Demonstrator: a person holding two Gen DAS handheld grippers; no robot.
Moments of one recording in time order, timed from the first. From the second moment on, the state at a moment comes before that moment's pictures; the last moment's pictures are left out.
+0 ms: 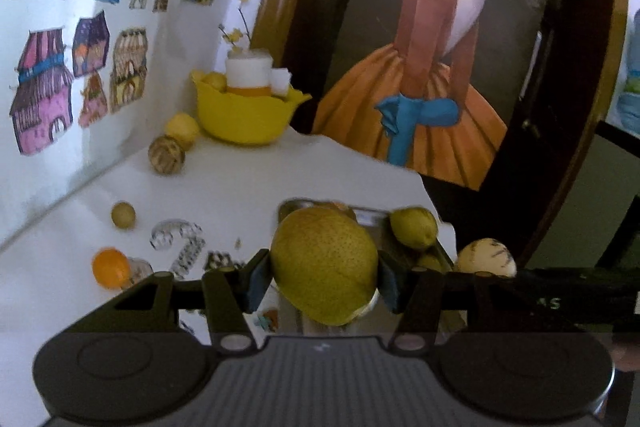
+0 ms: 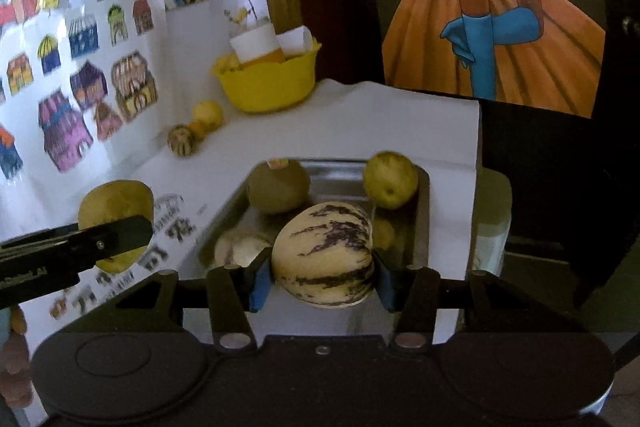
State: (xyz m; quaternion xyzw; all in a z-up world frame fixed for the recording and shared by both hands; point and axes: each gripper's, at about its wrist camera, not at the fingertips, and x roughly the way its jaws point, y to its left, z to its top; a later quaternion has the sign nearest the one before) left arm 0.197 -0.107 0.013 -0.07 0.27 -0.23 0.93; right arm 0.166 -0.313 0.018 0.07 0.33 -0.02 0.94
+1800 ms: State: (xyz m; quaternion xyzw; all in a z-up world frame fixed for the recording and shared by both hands) left arm 0.174 -0.145 -0.037 -0.03 0.32 -0.22 0.92; right arm 0.157 -0.312 -0.040 -0.13 0.27 0.01 0.95
